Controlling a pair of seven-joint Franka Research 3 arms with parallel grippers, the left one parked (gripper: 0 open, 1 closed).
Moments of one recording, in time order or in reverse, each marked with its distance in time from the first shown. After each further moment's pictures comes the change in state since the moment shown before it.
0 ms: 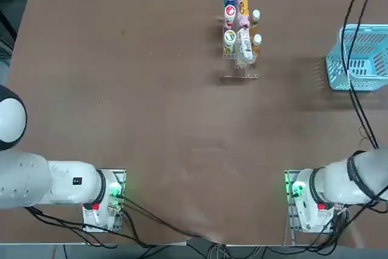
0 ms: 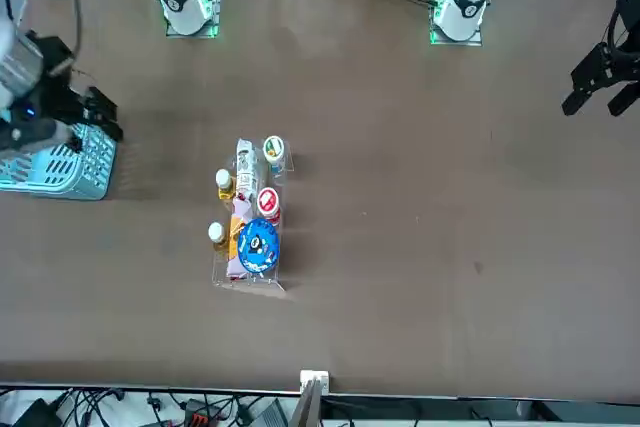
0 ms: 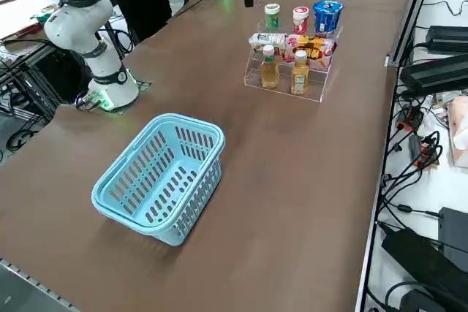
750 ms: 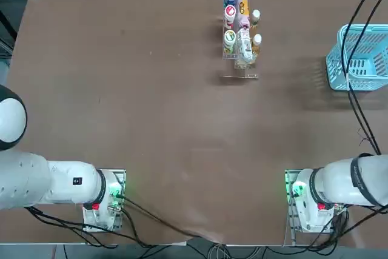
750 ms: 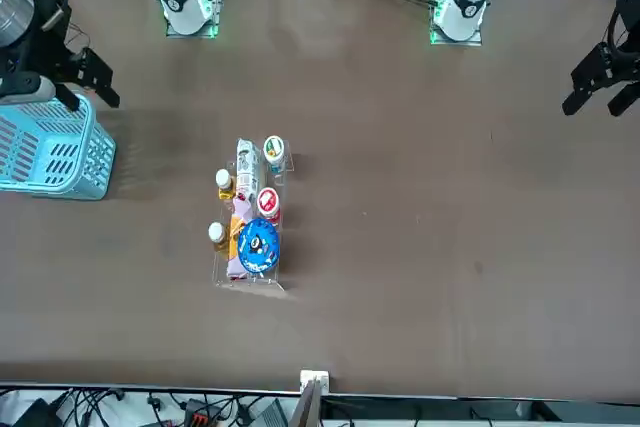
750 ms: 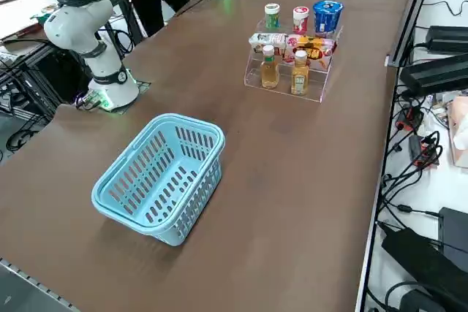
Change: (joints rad) arm 0.004 -0.119 0.019 -0.085 0.000 -0.055 0.104
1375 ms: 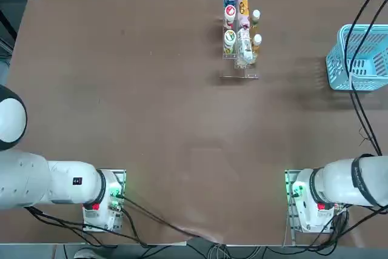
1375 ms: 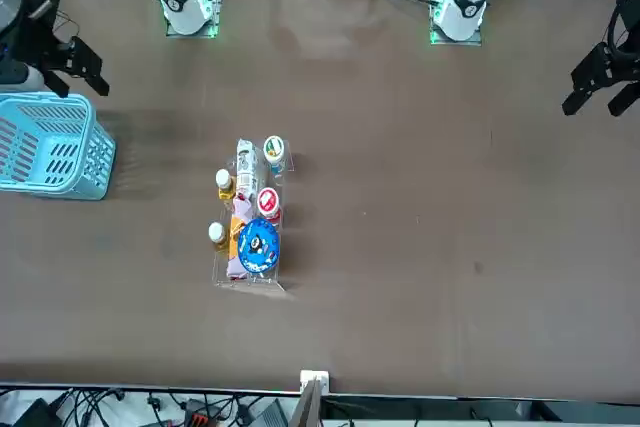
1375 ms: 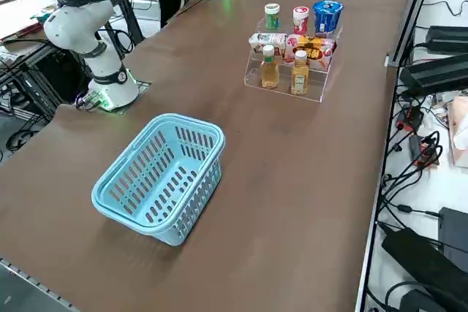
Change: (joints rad) arm -0.011 -0.014 -0.036 -0.001 -0.024 -0.036 -0.016
